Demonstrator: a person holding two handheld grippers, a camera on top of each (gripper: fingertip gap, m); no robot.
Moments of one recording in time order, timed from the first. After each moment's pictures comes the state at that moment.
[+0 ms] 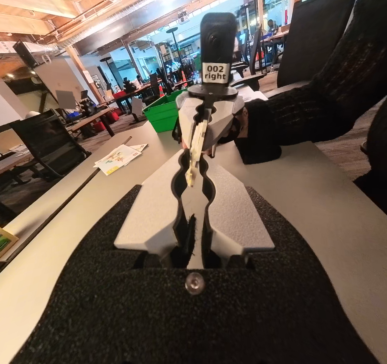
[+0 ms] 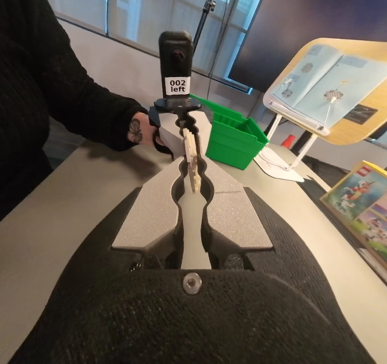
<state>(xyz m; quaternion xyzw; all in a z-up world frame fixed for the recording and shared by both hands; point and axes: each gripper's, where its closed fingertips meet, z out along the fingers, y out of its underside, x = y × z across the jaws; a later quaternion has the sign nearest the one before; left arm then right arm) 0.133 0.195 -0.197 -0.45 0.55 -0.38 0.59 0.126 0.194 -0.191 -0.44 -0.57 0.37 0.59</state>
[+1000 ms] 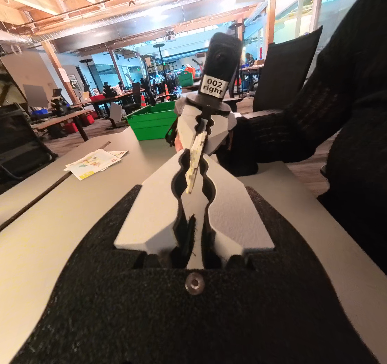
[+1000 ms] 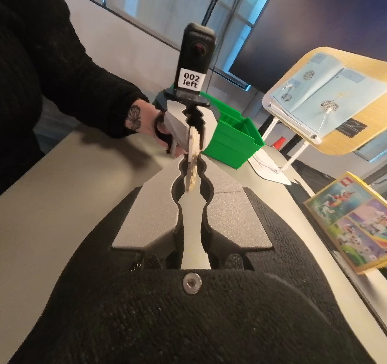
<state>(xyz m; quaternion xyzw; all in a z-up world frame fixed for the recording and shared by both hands) 0.131 0.186 -0.187 -0.45 0.53 -0.46 0.55 0.125 0.187 -0.192 -0.43 -0.60 0.32 0.60</state>
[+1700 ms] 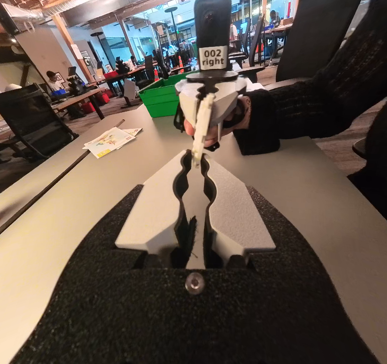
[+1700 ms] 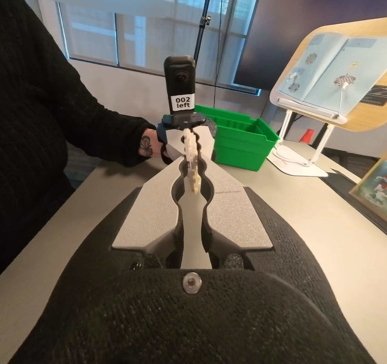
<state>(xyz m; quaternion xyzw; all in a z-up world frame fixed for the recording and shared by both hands) 0.131 0.204 -0.211 -0.49 0.55 -0.39 0.56 0.127 0.193 -0.185 -0.46 -0.52 0.45 0.56</state>
